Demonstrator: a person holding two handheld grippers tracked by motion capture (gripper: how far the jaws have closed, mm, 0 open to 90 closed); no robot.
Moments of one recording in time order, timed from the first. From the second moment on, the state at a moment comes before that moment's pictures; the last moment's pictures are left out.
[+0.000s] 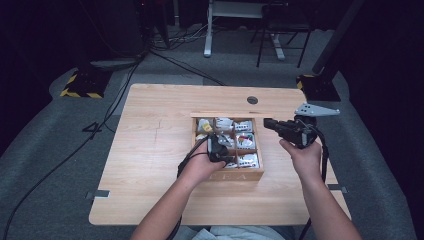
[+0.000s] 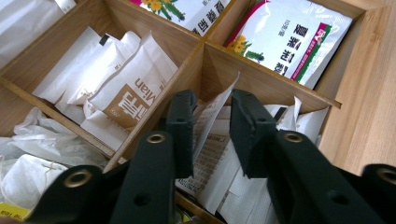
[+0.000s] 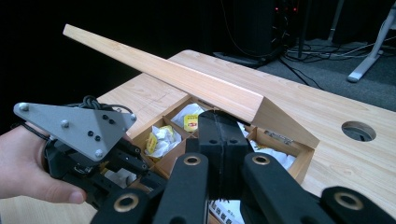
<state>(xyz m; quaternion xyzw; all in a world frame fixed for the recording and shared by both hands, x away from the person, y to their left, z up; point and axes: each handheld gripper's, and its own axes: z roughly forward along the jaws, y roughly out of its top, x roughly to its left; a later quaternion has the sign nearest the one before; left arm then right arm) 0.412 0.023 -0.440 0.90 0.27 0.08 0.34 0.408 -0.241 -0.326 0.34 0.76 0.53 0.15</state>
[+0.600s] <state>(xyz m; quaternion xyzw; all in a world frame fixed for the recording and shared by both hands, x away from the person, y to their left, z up) 0.412 0.023 -0.438 0.90 0.25 0.07 0.34 0.408 -0.241 -0.326 0.34 0.76 0.53 0.14</state>
